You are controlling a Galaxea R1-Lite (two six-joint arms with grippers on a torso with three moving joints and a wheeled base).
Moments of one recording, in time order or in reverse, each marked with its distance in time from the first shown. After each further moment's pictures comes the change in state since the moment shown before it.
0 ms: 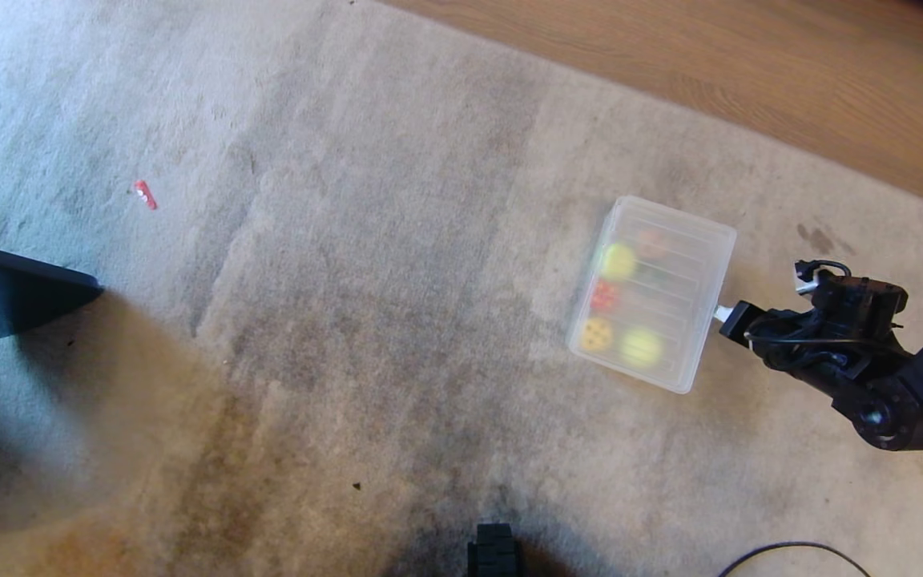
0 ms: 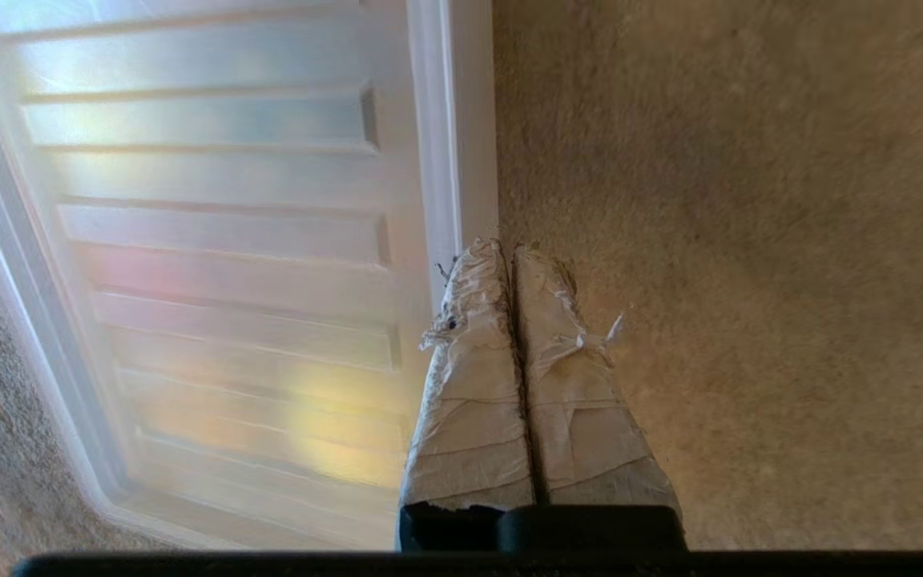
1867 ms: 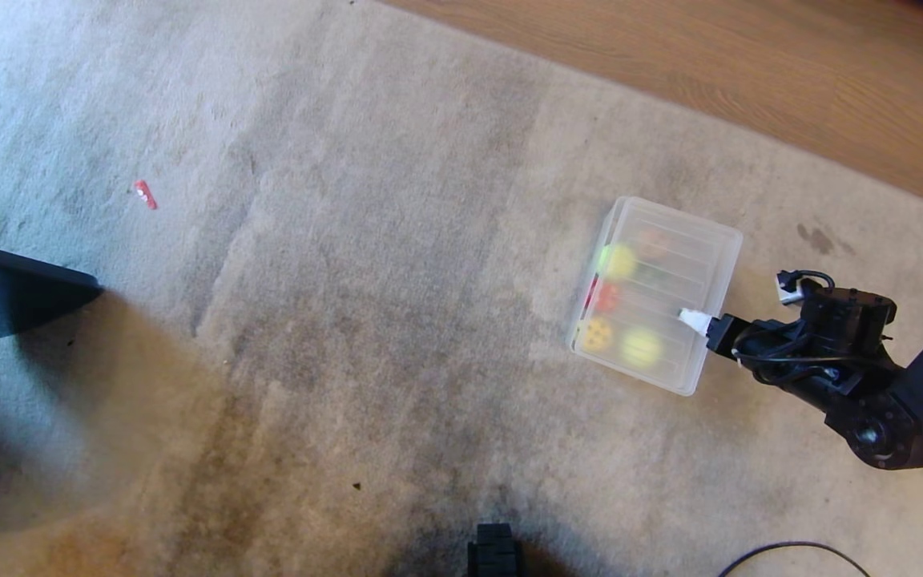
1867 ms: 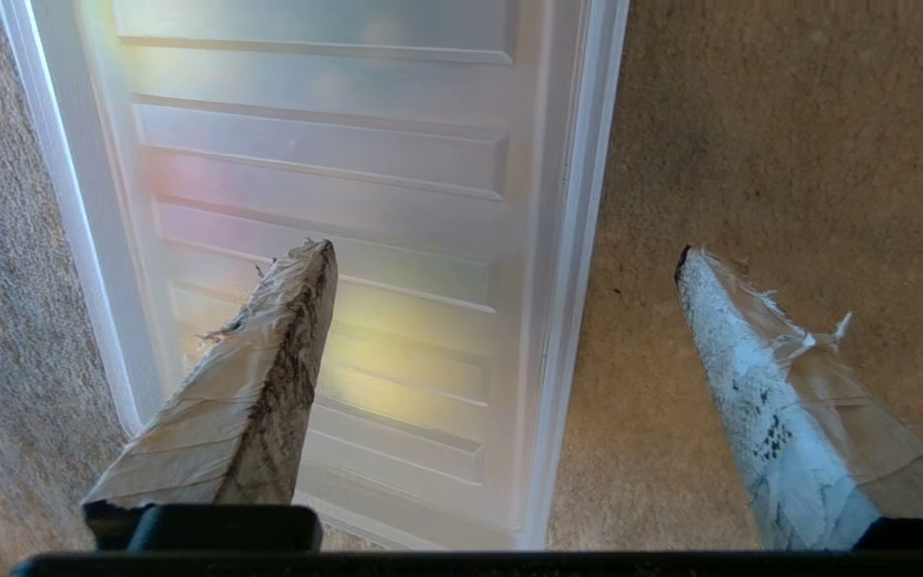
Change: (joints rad) left arm 0.000 0.000 0.000 0.000 0.000 0.000; right arm 0.045 -0.009 0.078 -0.064 0.005 -0.054
